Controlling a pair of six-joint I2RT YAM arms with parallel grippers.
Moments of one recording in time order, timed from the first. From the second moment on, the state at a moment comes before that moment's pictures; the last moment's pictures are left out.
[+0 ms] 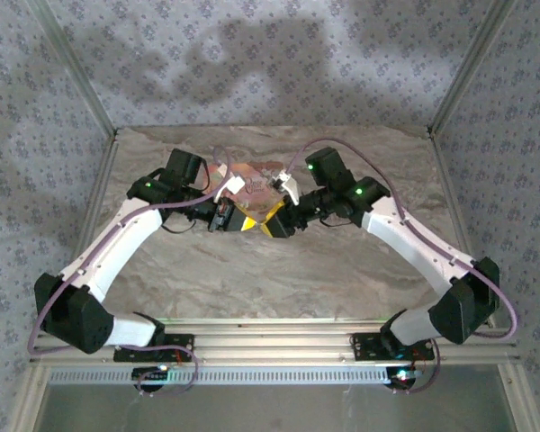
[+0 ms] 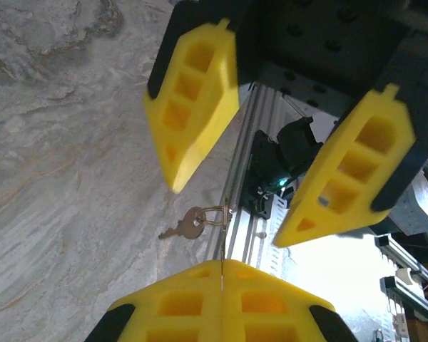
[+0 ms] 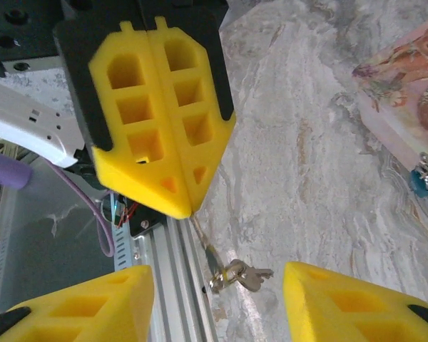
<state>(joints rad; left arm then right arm) -0.44 1.35 1.26 -0.88 1.03 0.16 0.65 1.43 1.33 -0.71 -0.77 -0.07</state>
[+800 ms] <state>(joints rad) -0.36 1.21 1.16 -0.71 0.83 -0.18 0.92 1.37 1.12 -0.42 -0.24 -0.09</state>
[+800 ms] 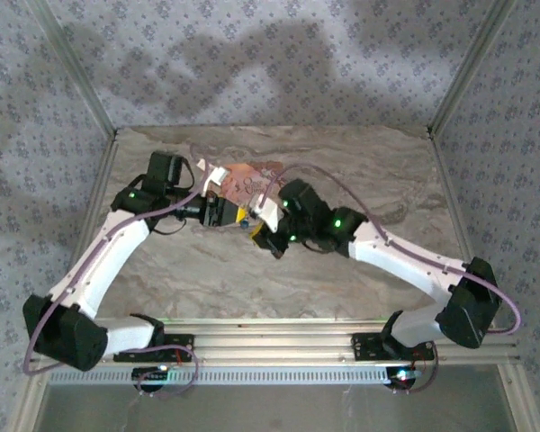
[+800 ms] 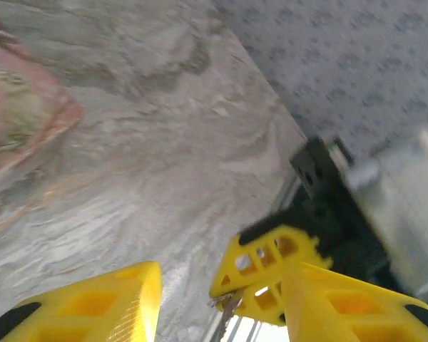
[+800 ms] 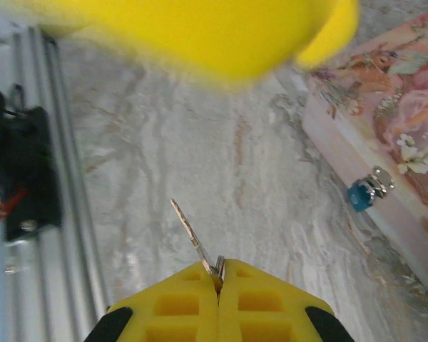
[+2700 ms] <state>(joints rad) -0.59 1.06 0.82 -0.26 0.30 -1.45 1.13 1.41 0.98 -0.03 0.48 -0.10</state>
